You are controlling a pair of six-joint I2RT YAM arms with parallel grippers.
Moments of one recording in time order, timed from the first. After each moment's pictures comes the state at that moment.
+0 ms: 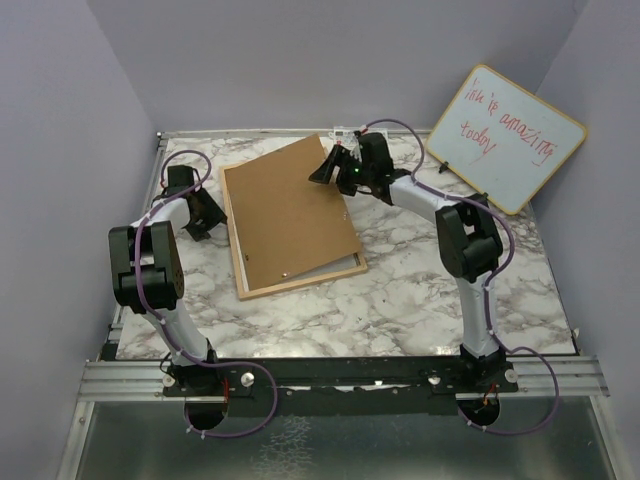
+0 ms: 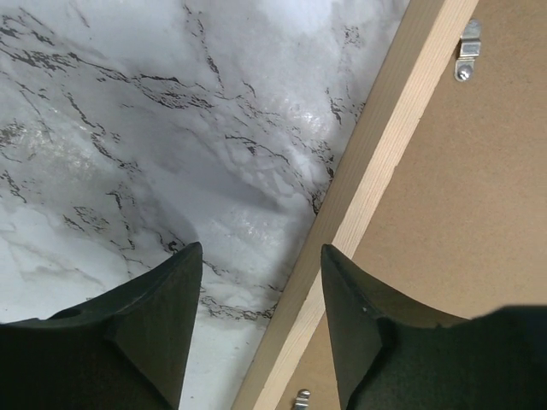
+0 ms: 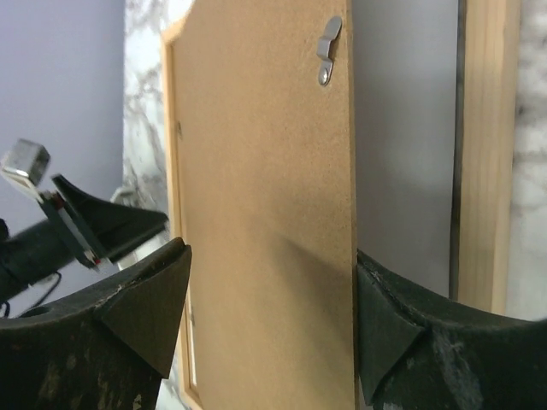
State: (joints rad) left arm 0.14 1.80 1.14 -0.38 0.10 -0.55; right arm 0.47 2.19 1.64 0.06 -0.37 0.78
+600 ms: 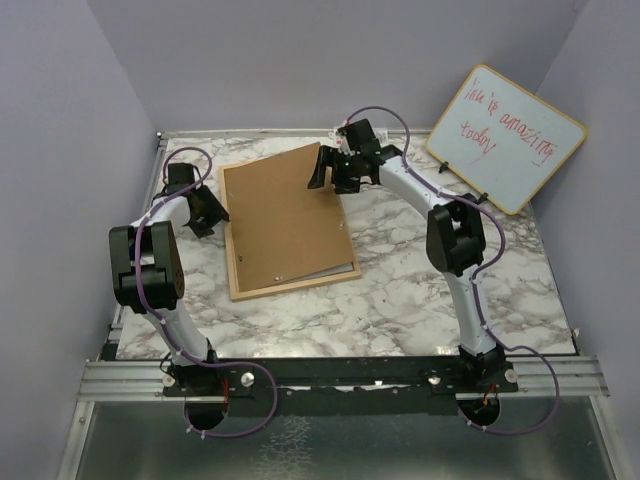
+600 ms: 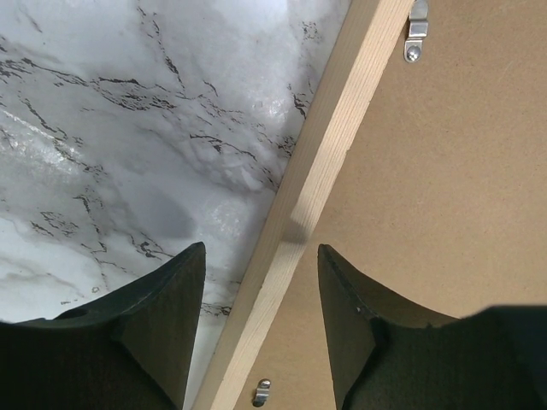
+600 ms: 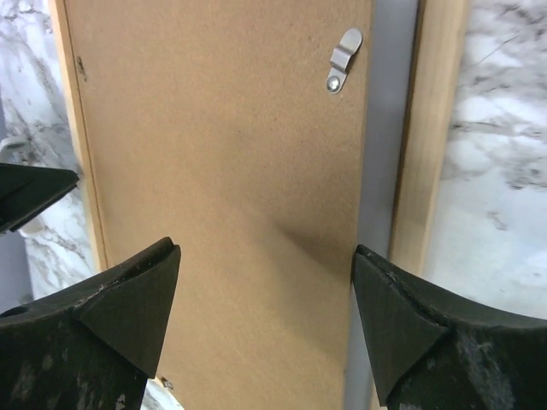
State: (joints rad) left arm 0.14 1.80 1.16 -0.38 0.15 -0.54; right arm 0.50 2.33 2.02 -0.50 -0.34 0.56
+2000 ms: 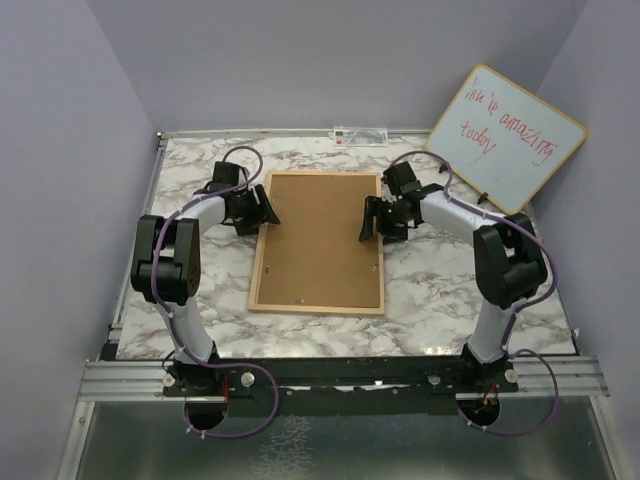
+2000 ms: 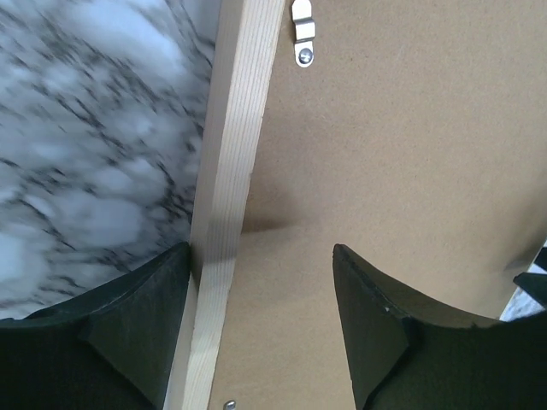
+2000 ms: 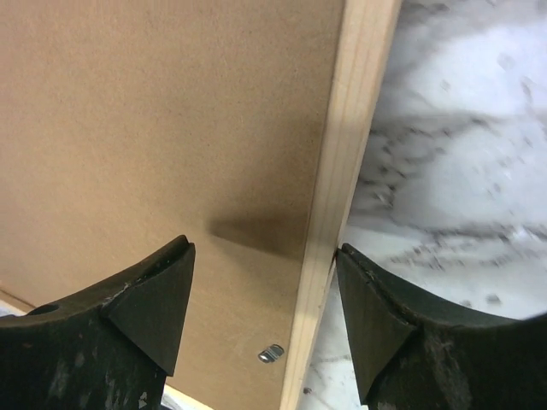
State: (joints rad) left arm -0.09 1.88 1.19 -0.32 0.37 -0.49; right arm 0.42 1.90 1.31 -0.52 -0.23 0.45
